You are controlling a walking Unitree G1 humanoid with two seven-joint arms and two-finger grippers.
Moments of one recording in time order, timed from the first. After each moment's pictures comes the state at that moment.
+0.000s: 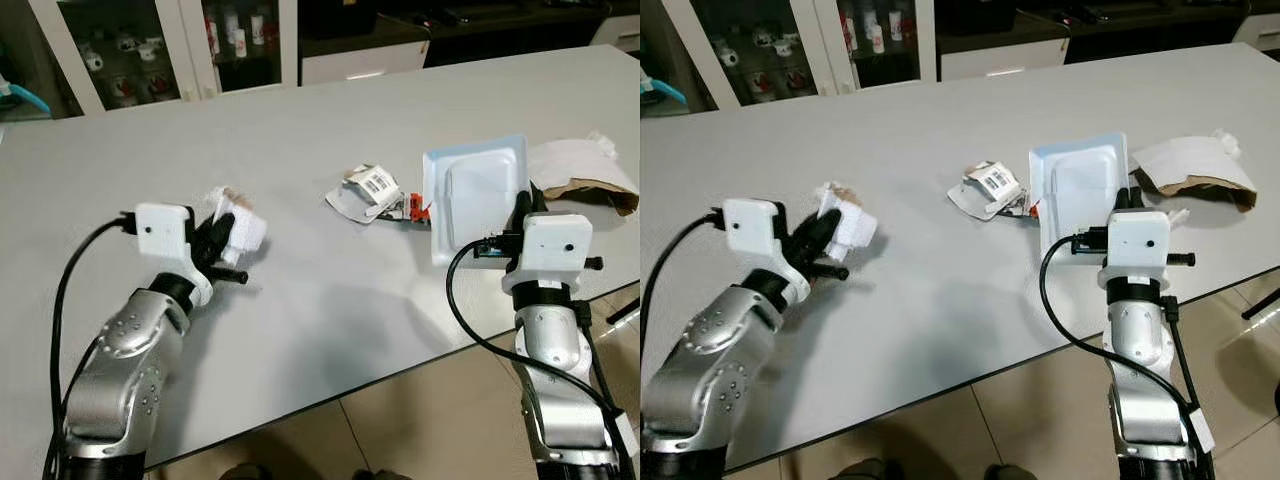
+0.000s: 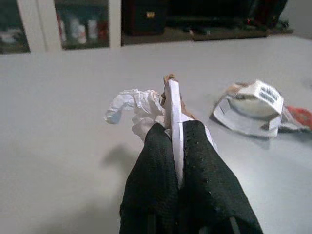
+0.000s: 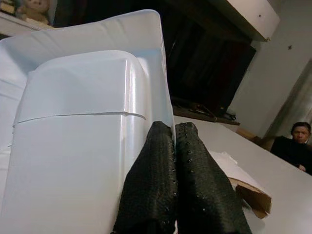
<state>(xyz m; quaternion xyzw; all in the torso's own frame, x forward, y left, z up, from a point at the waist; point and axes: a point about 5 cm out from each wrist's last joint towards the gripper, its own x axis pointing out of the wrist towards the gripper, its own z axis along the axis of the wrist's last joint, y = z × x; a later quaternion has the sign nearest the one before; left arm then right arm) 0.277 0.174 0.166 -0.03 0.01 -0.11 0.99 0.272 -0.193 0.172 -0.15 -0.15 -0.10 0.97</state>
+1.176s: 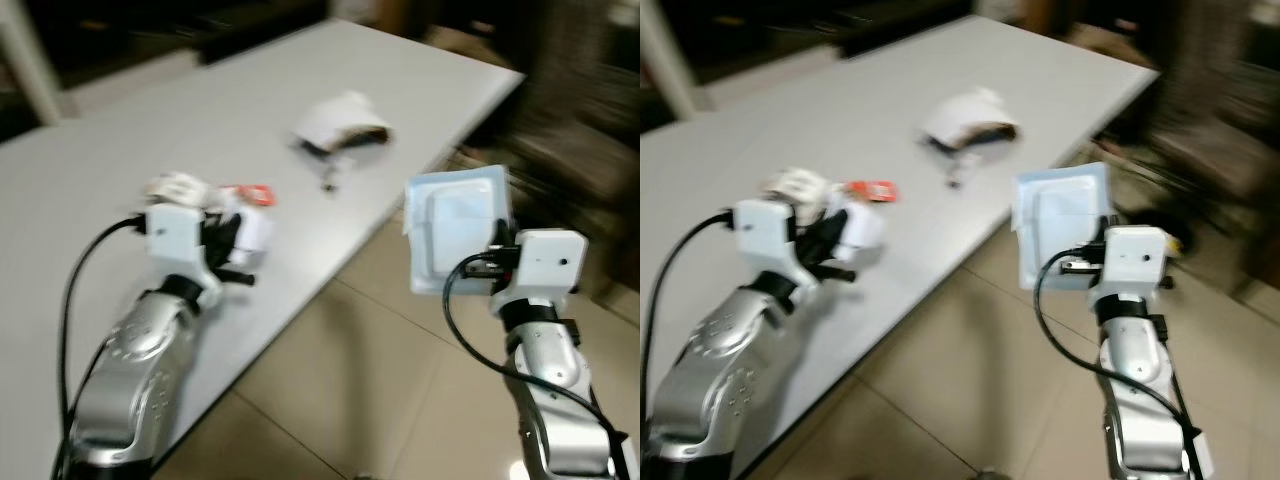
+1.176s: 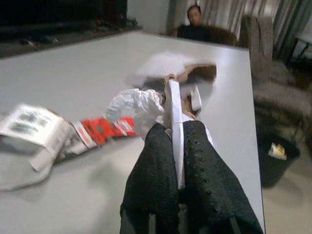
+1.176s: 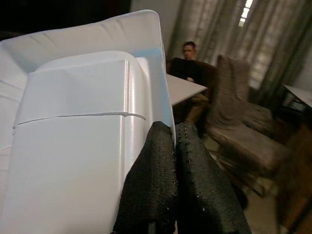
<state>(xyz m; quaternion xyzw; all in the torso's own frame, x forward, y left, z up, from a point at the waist) 0.269 0.167 0.161 -0.01 0.00 -0.11 0.99 0.257 -0.181 0.157 -0.07 -0.07 -0.06 0.99</state>
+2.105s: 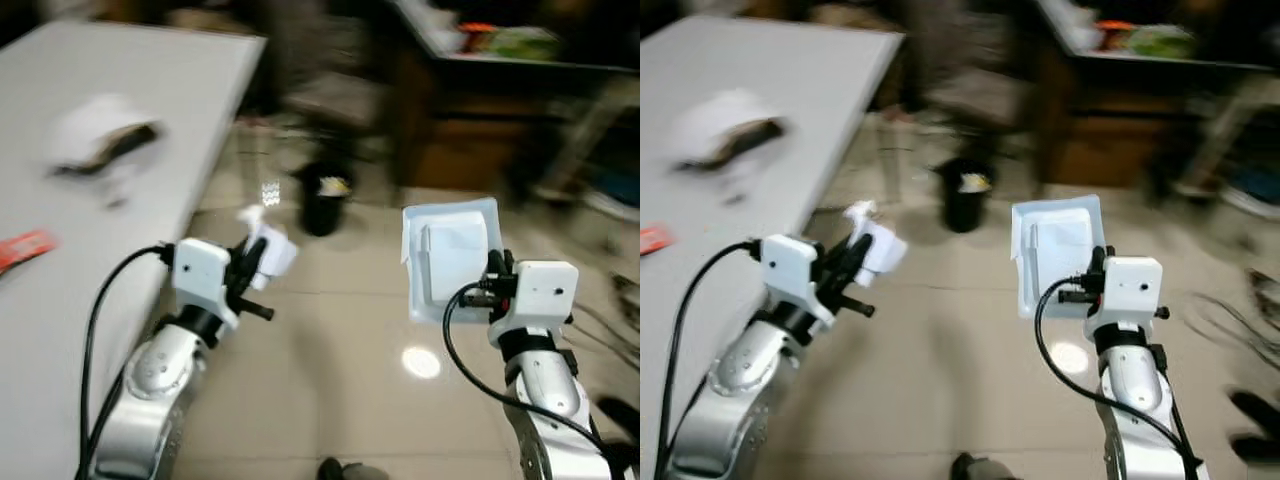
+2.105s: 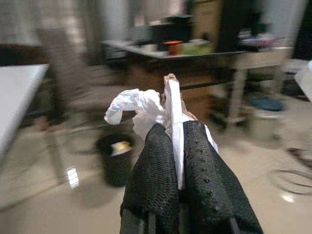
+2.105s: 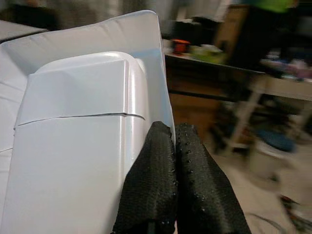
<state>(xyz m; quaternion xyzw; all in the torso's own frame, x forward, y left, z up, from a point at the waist) 0.252 0.143 0.149 0.03 -0.05 -0.19 0.98 0.239 -0.184 0.133 -0.06 -0.03 -0.05 1.00</state>
